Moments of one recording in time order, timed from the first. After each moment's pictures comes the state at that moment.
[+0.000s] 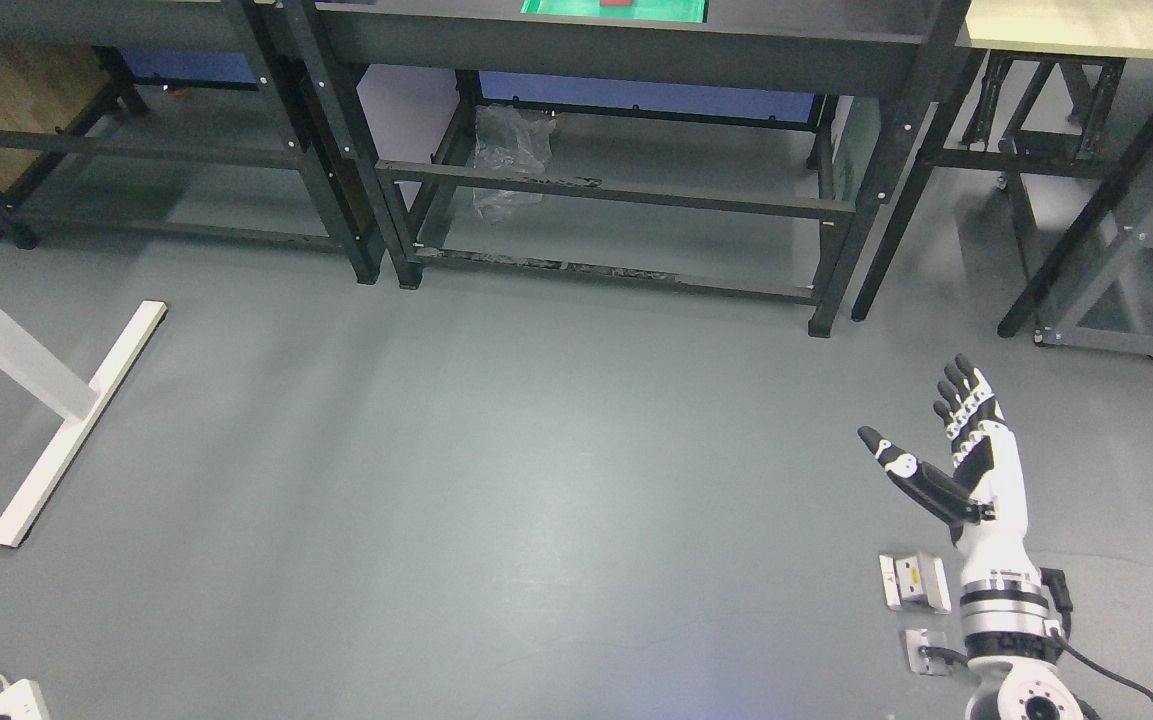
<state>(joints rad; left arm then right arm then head) 0.00 0.00 0.06 -0.08 0.00 -0.10 -0.08 0.18 0.00 0.00 -1.68 0.00 -0.10 -0.04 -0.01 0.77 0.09</state>
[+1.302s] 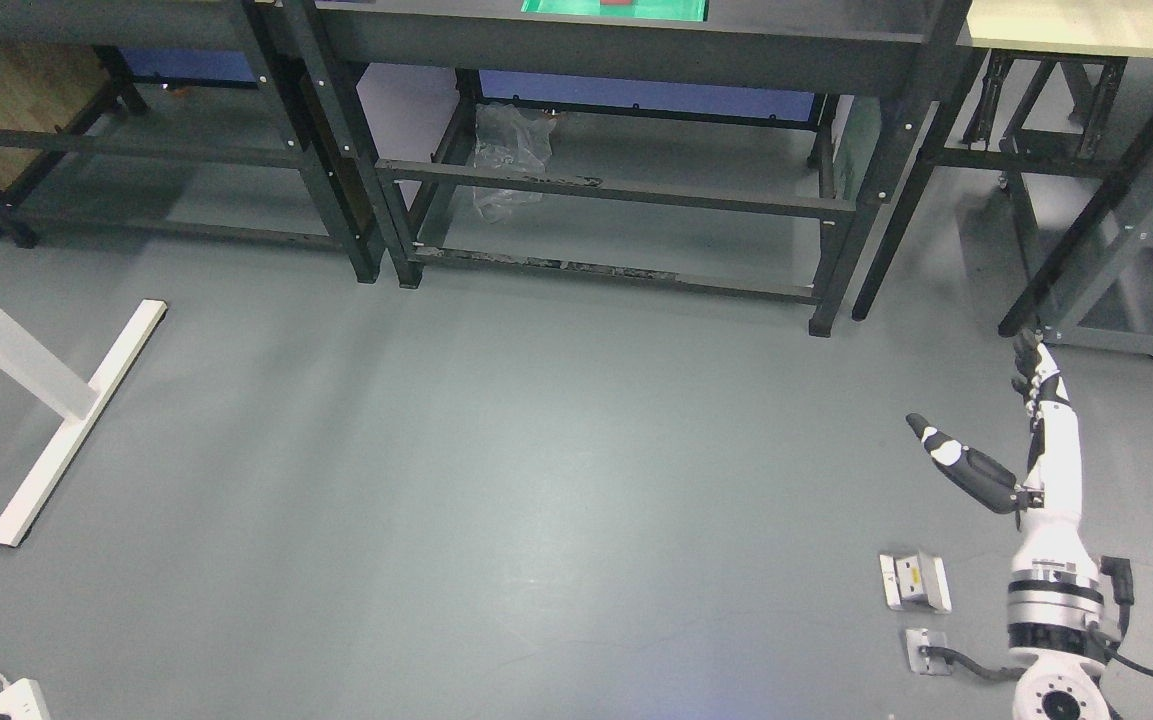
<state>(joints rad) 0.00 0.00 0.06 -0.08 0.00 -0.10 -0.08 0.17 -0.06 -0.02 -1.71 0.31 -0.13 -0.18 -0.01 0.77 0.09</state>
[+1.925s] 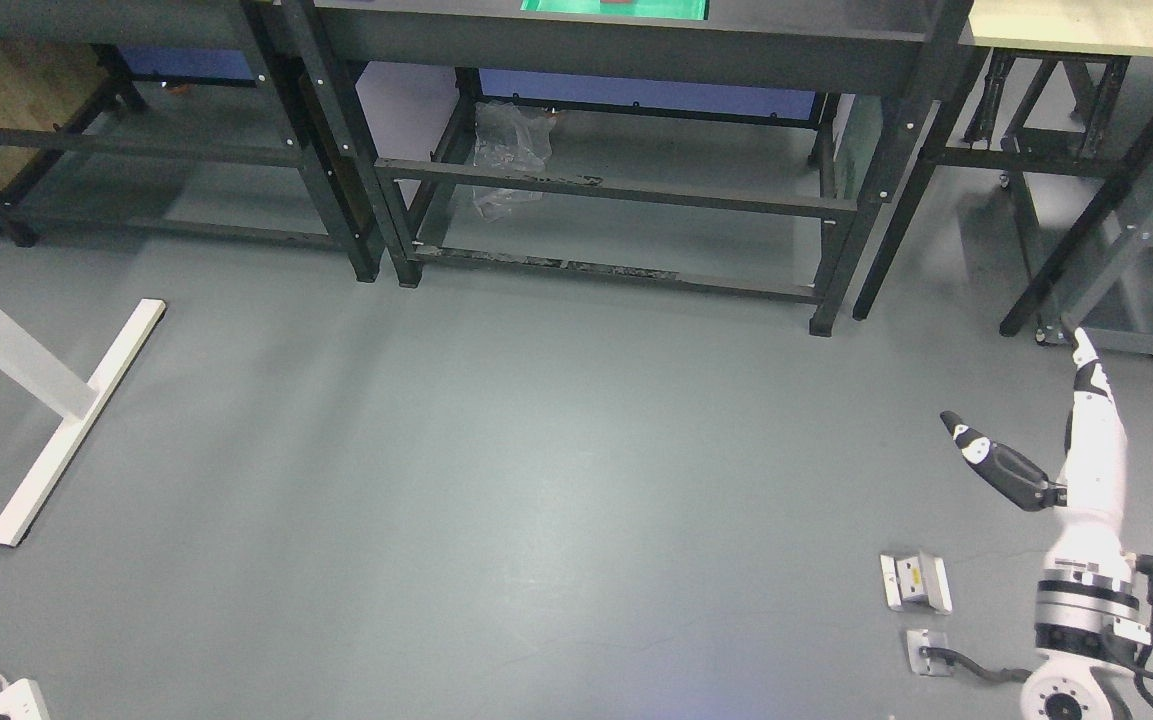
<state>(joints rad) 0.00 0.00 0.06 -0.08 0.00 -0.10 -0.08 0.17 -0.07 -0.05 -1.72 0.62 -0.15 -0.28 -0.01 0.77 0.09</state>
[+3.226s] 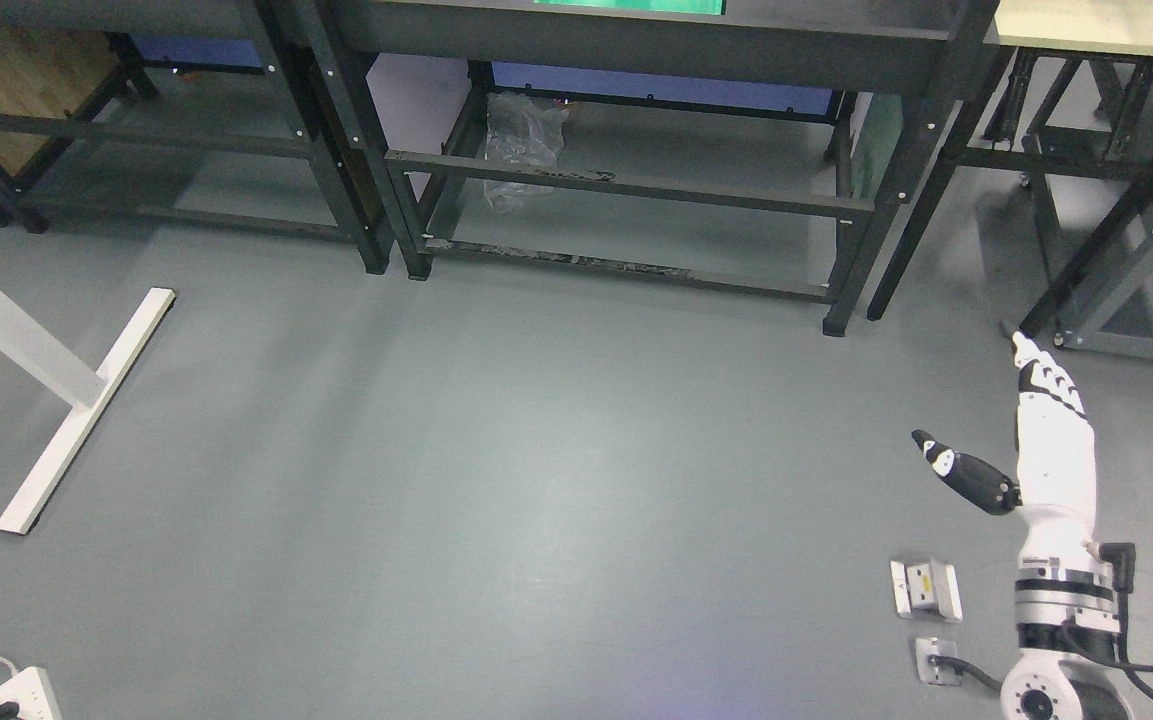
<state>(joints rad) 0.00 0.00 0.06 -0.08 0.00 -0.10 -0.08 0.17 -0.06 -0.04 -1.72 0.82 -0.13 -0.23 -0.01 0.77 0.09</state>
